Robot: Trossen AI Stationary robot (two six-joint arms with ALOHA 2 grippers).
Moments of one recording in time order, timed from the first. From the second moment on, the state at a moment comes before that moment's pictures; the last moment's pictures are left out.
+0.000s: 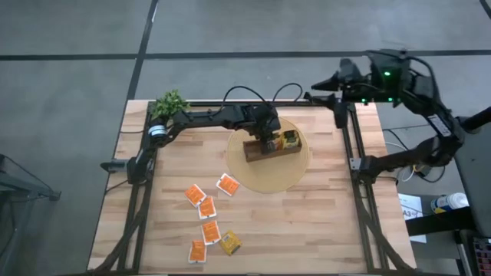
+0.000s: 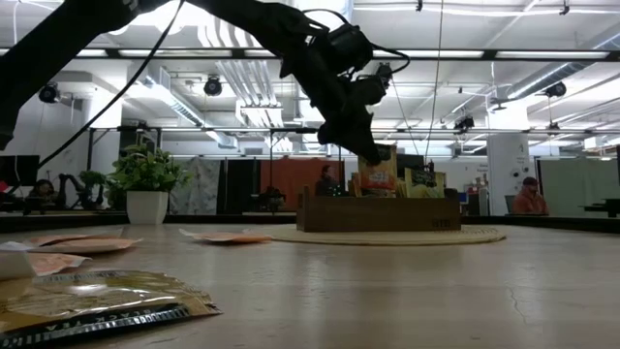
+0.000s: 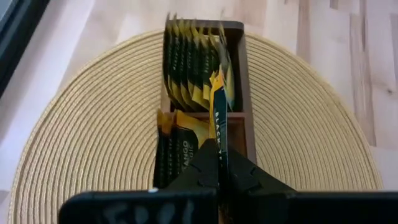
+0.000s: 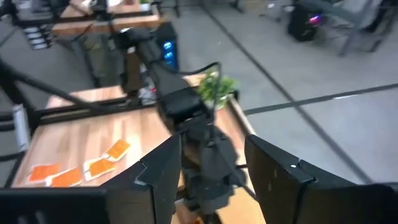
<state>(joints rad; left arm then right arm) 0.28 2.12 1.85 -0.59 0.11 0.04 -0.41 1.19 1.81 -0.99 -0.16 -0.03</state>
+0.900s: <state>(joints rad) 0.28 2.12 1.75 -0.46 0.11 -0.04 -0.41 1.15 1.81 -0.99 -0.08 -0.04</state>
